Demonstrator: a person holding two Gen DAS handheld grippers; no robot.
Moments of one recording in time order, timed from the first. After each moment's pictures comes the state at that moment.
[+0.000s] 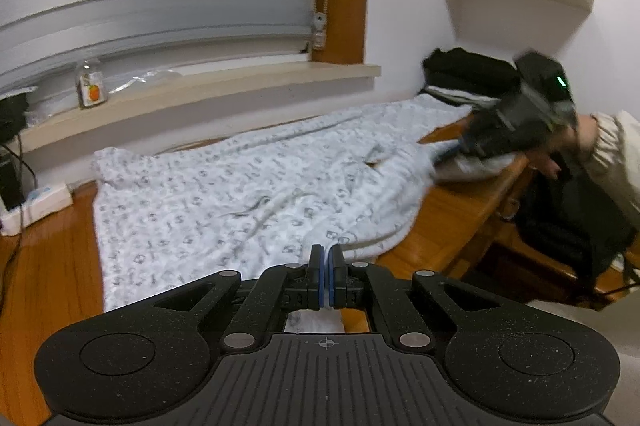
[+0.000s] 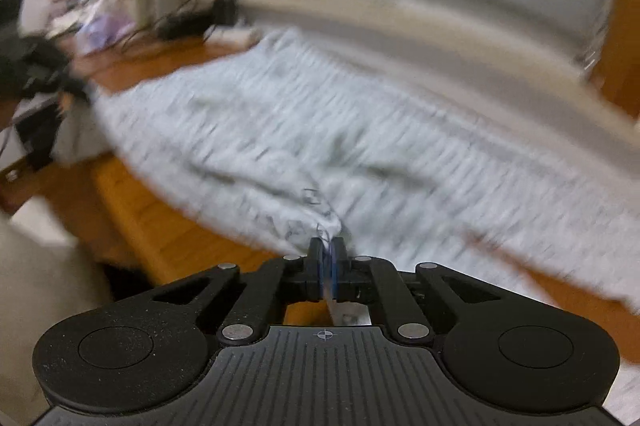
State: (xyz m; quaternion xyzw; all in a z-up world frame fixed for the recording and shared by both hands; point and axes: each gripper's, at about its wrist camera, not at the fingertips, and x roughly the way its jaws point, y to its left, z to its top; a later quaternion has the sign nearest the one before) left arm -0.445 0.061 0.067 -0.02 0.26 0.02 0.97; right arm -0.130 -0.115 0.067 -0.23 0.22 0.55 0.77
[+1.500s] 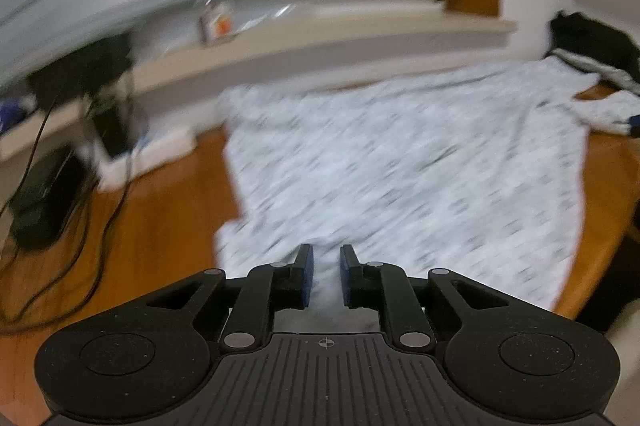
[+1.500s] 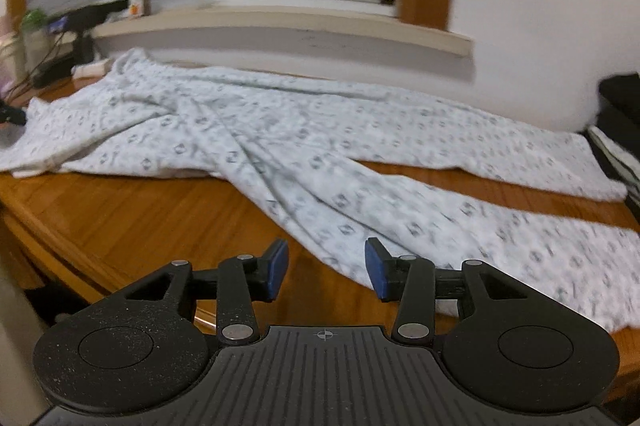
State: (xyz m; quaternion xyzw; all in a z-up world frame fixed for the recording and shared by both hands) left arm -0.422 0.142 0.042 -0.01 0.32 0.16 0.93; right arm -0.082 -0.246 0.031 -0.14 0.26 0.40 0.87
